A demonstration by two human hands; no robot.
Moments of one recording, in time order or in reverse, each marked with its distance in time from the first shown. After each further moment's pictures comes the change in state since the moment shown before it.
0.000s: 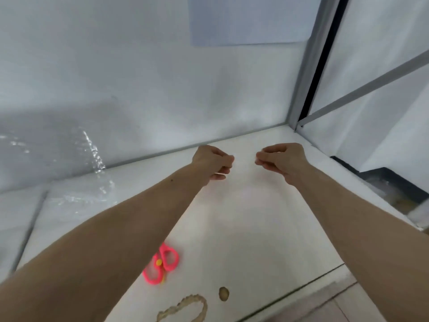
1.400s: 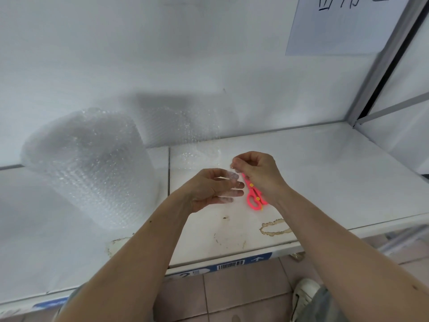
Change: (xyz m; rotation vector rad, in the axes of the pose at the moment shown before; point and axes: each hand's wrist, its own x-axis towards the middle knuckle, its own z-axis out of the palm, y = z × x) left_hand -0.217 -0.086 -0.185 -0.347 -0.251 -0.069; right_hand -0.238 -0.014 0.188 -0.095 -0.368 -0.209
